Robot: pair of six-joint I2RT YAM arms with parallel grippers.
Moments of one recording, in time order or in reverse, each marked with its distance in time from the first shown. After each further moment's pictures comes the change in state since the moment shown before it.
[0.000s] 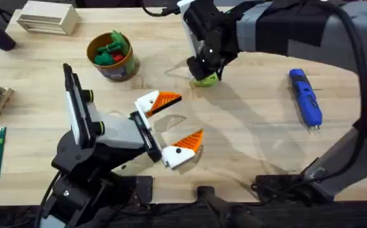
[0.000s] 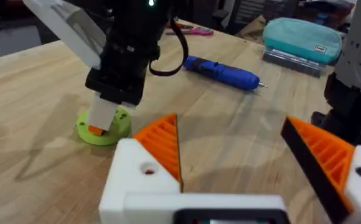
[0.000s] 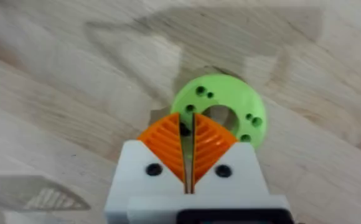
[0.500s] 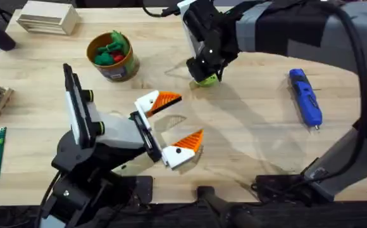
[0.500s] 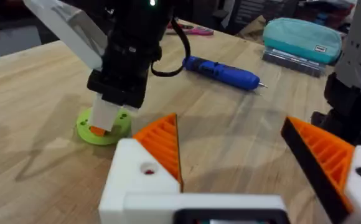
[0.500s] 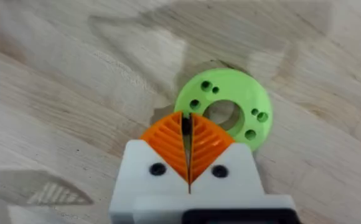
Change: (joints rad) left arm 0.000 0.000 0.000 0.000 0.000 0.000; right arm 0.003 0.000 0.002 -0.021 -0.015 -0.002
